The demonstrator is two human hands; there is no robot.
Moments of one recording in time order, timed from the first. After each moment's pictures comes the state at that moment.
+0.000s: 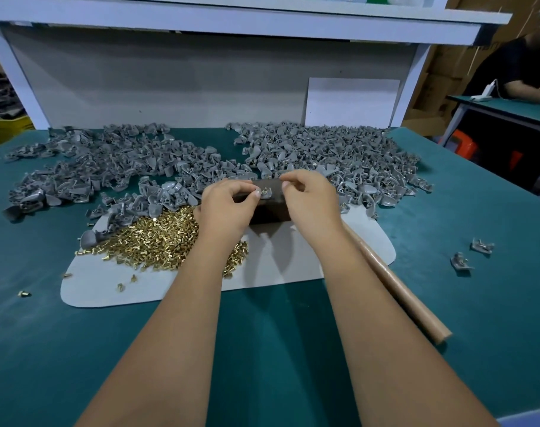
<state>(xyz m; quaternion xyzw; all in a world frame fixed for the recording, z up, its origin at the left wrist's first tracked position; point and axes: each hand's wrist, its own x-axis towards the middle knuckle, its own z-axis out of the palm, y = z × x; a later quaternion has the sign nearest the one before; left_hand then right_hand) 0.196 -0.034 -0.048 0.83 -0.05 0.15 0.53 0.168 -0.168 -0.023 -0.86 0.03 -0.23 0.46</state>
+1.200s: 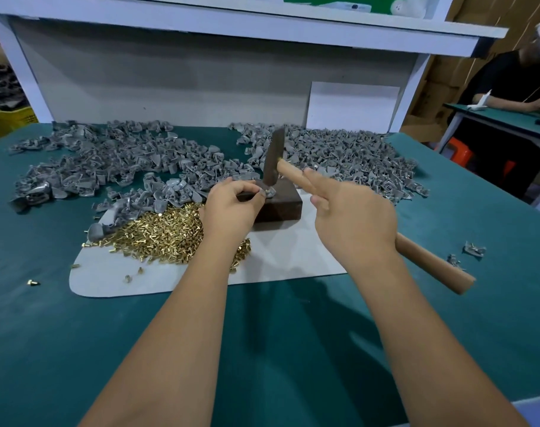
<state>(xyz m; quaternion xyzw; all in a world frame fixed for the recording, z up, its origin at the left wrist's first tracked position) 0.196 -0.035 -0.050 0.83 -0.02 0.13 0.54 0.105 -0.186 0.006 -0.96 0.05 -0.26 0.05</state>
